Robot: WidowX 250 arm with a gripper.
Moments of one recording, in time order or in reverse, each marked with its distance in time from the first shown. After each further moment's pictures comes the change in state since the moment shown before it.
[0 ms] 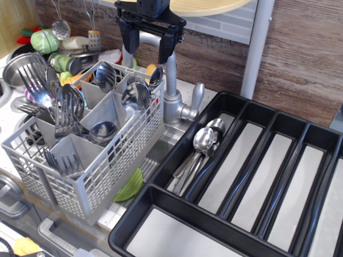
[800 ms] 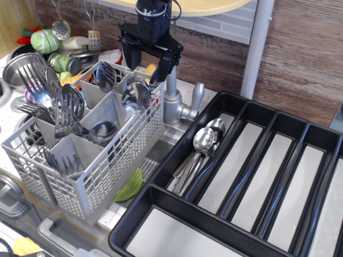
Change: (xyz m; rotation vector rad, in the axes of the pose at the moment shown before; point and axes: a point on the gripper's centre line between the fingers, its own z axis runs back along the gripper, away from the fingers) arm 0.009 0.002 -0.038 0.037 -0.095 -0.083
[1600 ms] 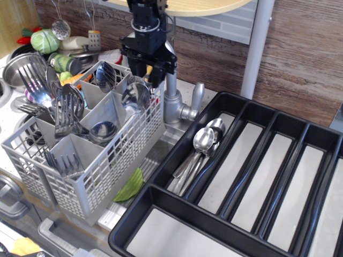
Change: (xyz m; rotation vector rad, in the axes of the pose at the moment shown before) arm 0.011 0.007 -0.033 -0.061 0.000 -0.030
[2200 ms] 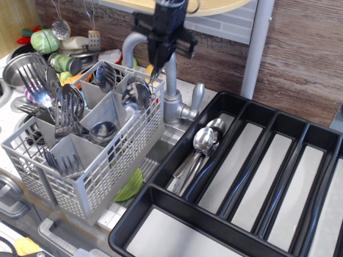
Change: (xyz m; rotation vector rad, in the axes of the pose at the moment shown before) arm 0.000 -0.031 0.065 0.160 0.072 0.018
